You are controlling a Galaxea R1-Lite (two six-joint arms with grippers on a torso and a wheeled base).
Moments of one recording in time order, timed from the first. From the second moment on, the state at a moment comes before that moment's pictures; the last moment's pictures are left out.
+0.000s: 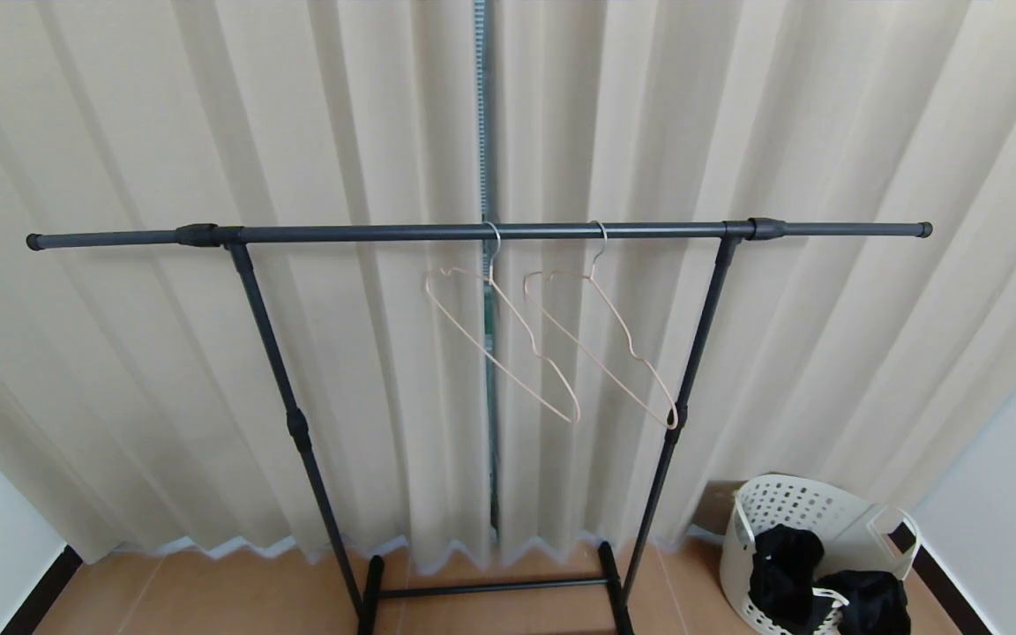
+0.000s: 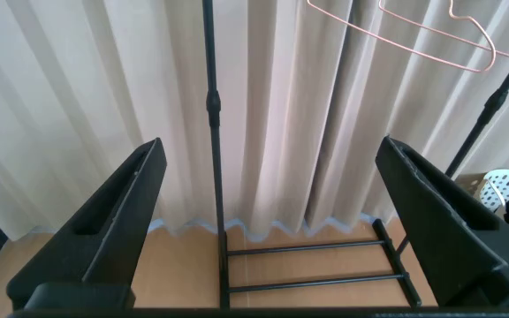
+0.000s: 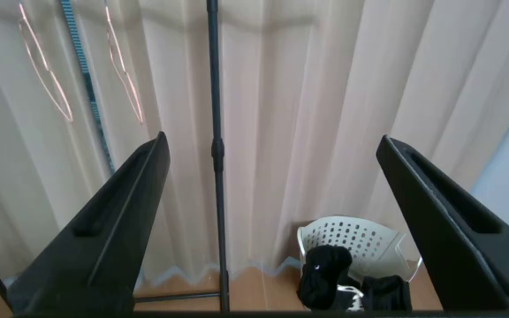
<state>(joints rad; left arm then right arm) 0.00 0.01 0.00 0.01 -0.02 0.01 0.00 0.00 0.00 -0.11 -0.07 0.02</state>
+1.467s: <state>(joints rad) -0.01 0.01 0.00 0.01 -0.02 0.01 0.00 0.00 0.00 -0.11 -0.06 0.01</state>
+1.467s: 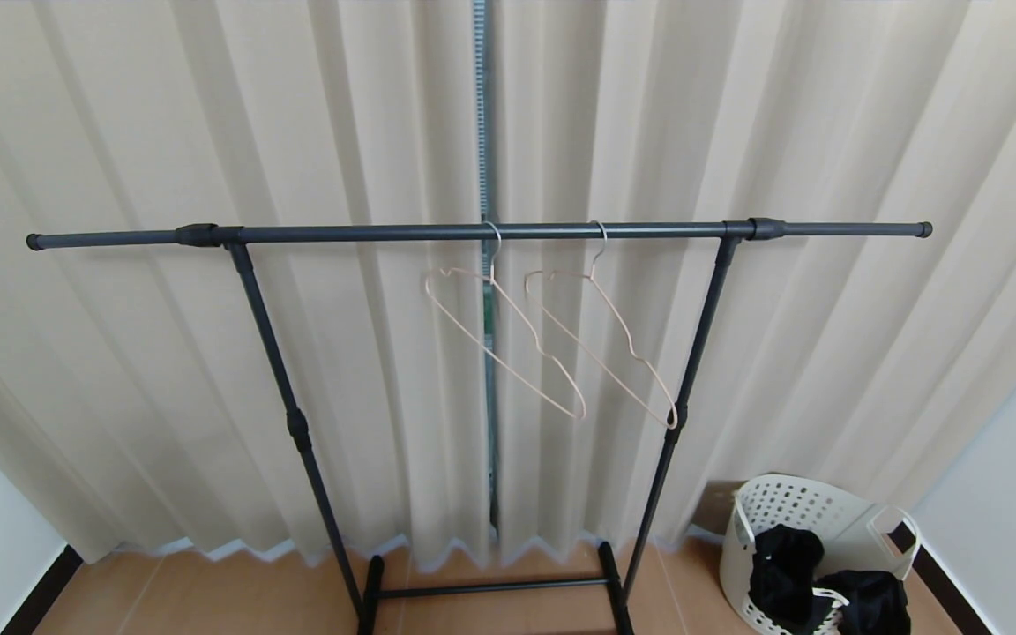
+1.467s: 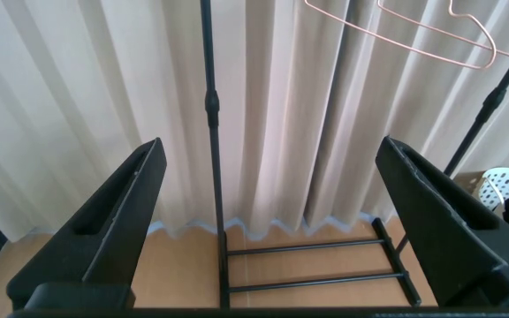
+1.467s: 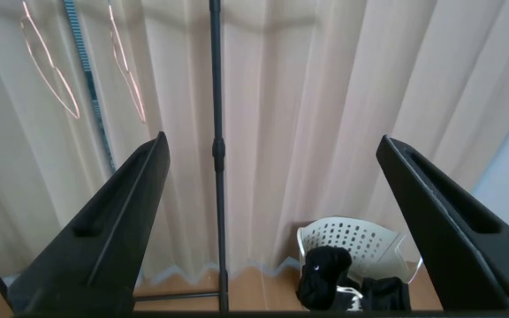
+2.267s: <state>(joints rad) -0.01 0.01 0.00 0.01 -0.02 0.01 0.00 0.00 0.00 -0.11 -0.06 0.01</state>
